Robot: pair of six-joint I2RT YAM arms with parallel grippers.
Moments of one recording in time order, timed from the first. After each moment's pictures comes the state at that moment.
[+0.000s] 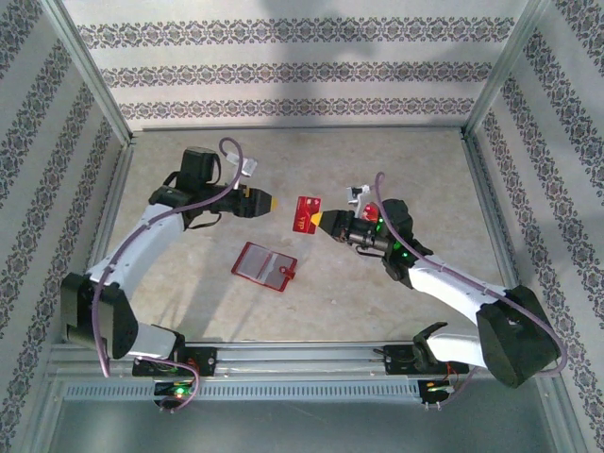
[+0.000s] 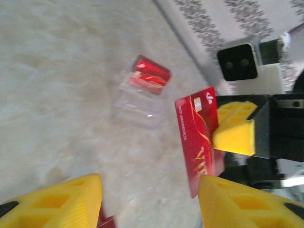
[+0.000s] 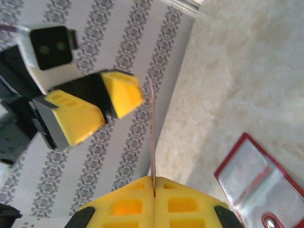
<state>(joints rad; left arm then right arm) -0.25 1.39 1.16 -0.51 0.79 -0.15 0.49 1.23 0.56 0.51 -0.66 1.08</state>
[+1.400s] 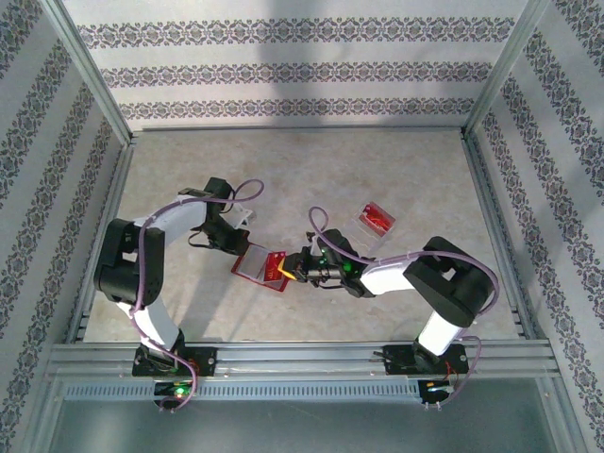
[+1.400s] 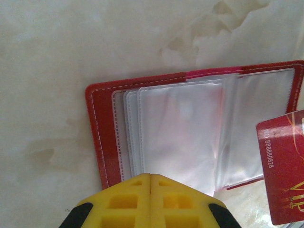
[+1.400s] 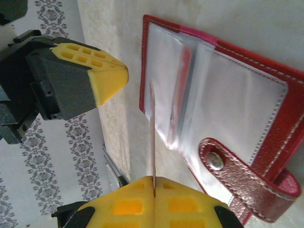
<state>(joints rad) -0.22 1.75 1.10 -0.85 0.43 0.16 0.81 1.69 0.57 0.61 -0.47 1.36</state>
